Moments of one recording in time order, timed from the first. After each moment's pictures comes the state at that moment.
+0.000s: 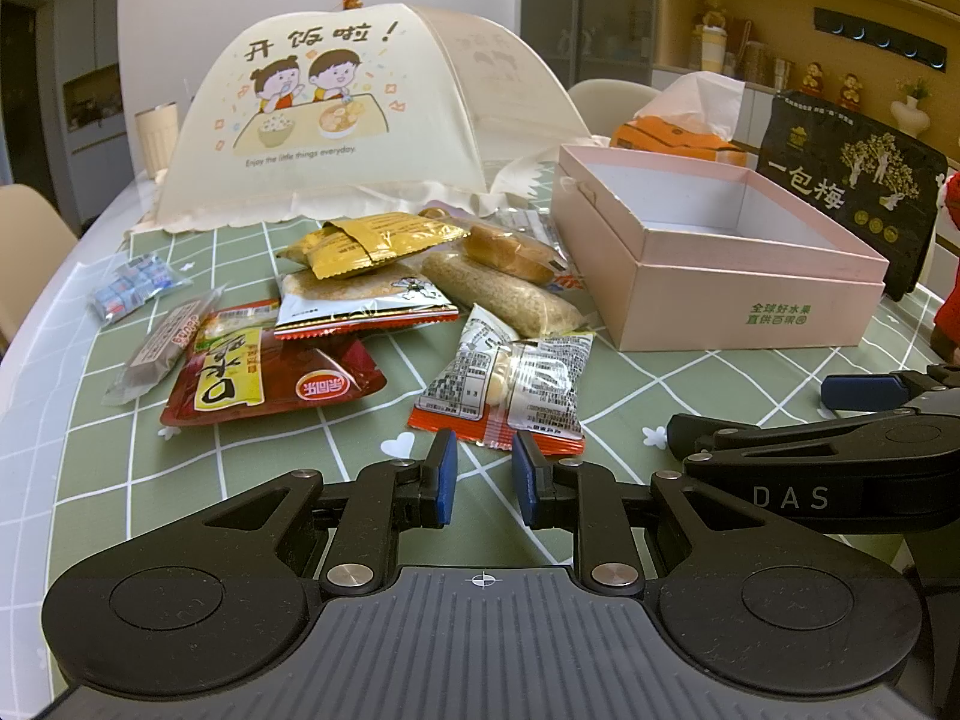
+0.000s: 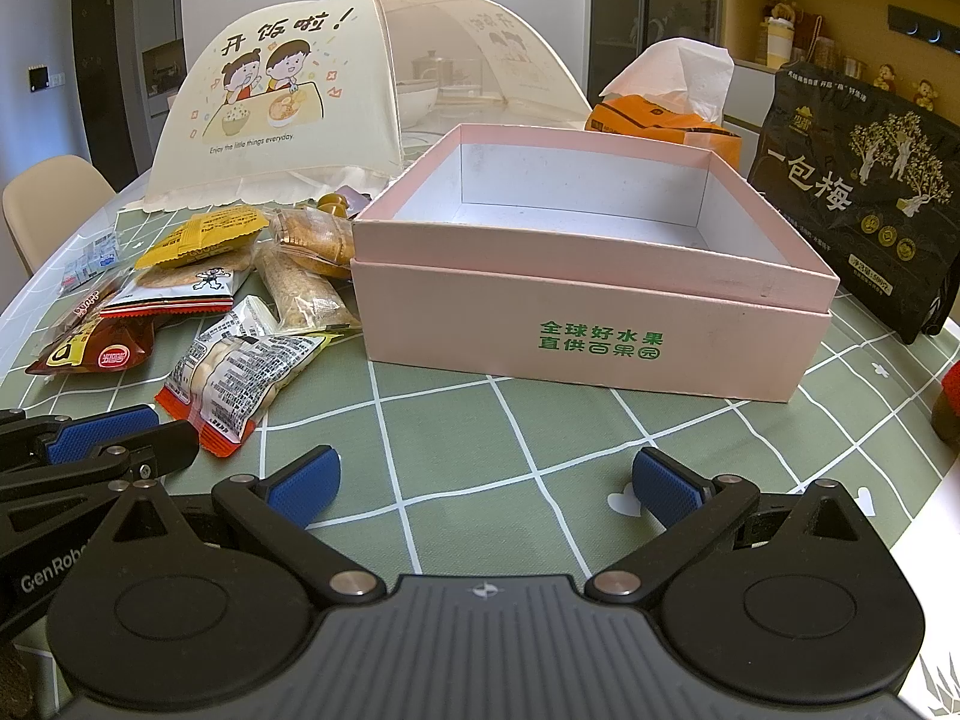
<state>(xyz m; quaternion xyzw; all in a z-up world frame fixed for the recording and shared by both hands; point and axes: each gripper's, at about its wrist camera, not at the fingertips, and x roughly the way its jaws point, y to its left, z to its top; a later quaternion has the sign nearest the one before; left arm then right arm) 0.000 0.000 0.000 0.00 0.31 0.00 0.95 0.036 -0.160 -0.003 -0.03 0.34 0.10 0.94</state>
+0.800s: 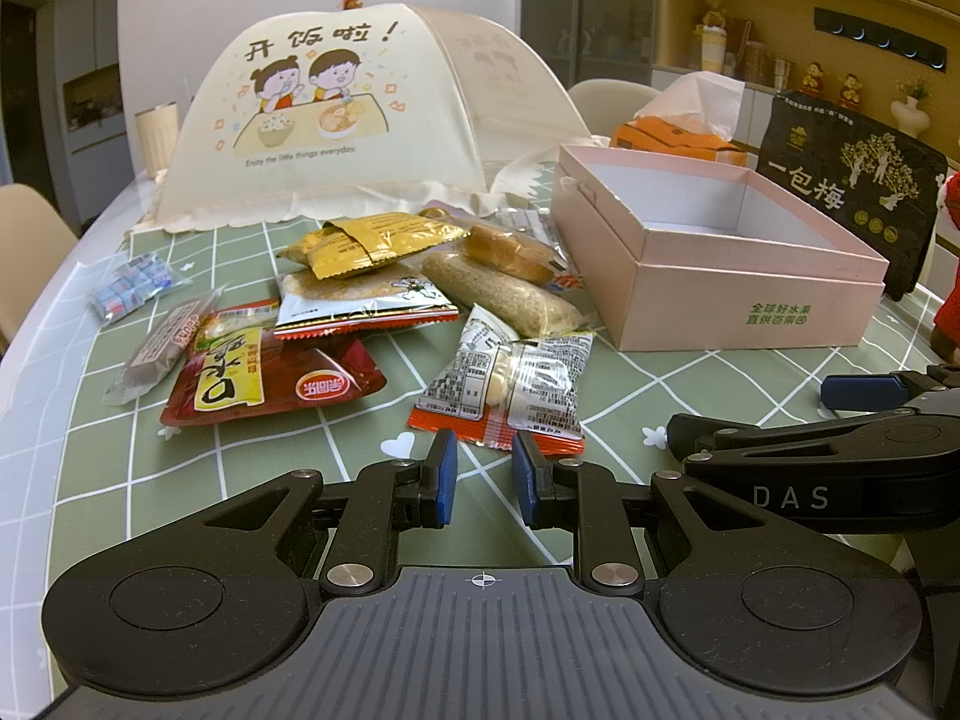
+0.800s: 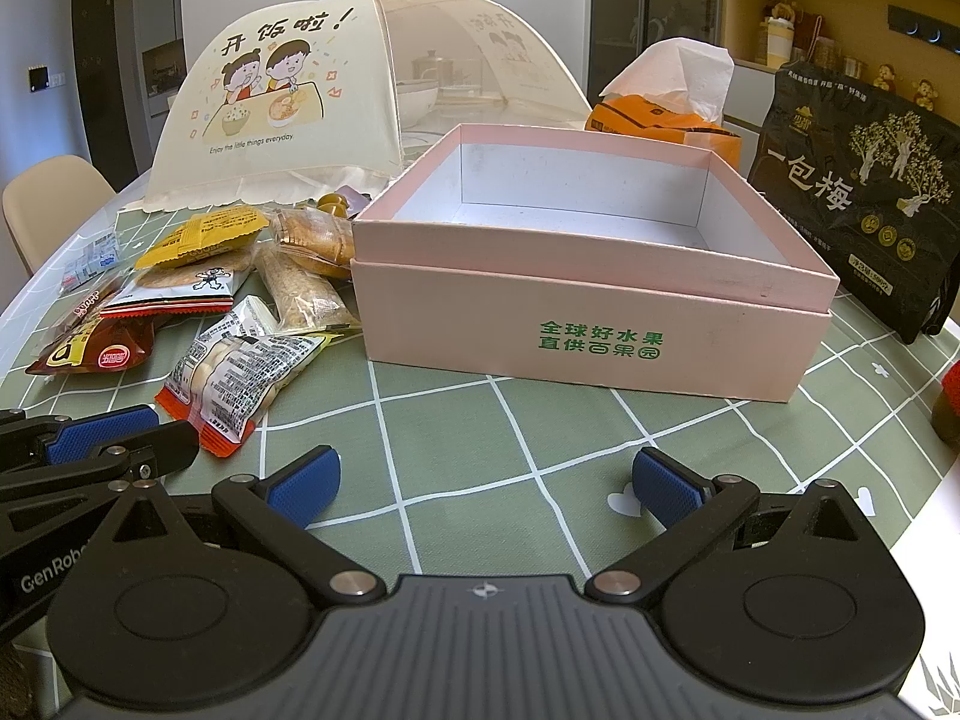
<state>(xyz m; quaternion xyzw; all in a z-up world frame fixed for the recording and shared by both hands) 0.000 0.000 0.000 0.00 0.31 0.00 0.95 0.036 -0.160 -0.003 -0.03 0.34 0.10 0.94</state>
